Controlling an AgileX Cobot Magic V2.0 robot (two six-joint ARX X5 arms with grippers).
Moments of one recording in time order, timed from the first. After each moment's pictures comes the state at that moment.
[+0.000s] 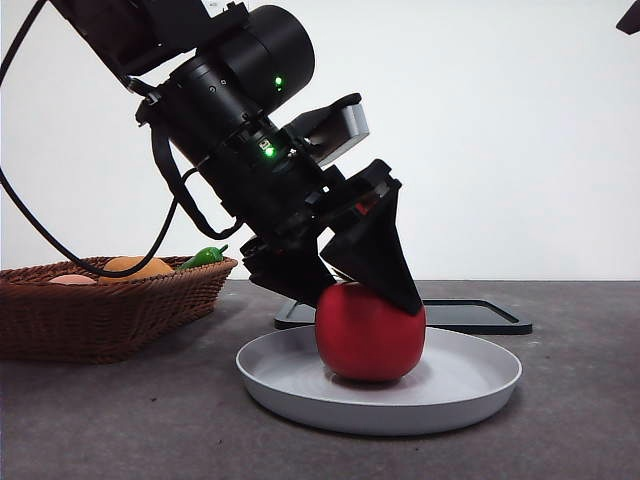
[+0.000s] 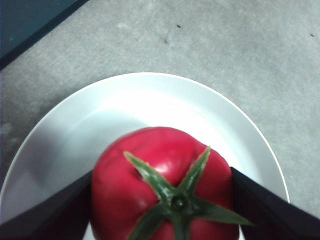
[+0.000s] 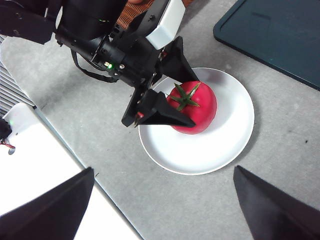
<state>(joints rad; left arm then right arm) -0.74 1.77 1.06 -0.12 0.34 0.09 0.34 0.82 1.02 -0.98 -0.52 -0.03</state>
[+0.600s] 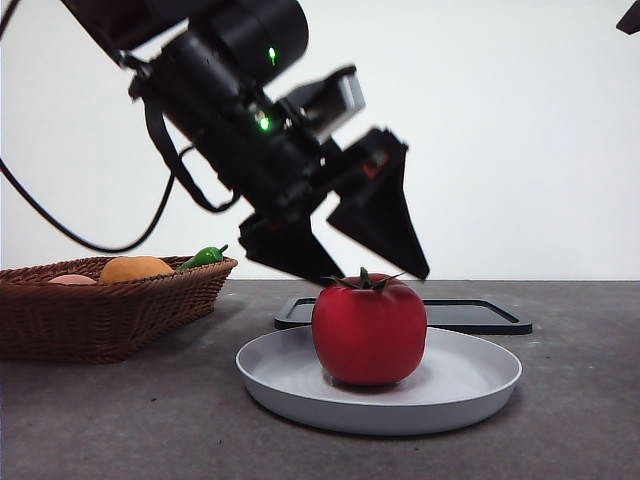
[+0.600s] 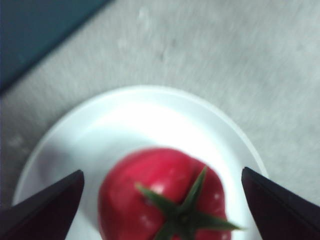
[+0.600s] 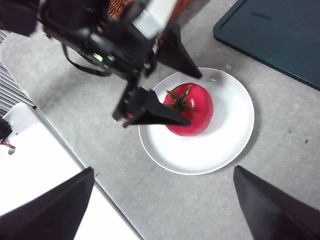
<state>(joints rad) -0.74 1.71 1.06 -0.13 0.34 0.09 0.34 0.82 1.02 -0.98 -0.52 -0.03</state>
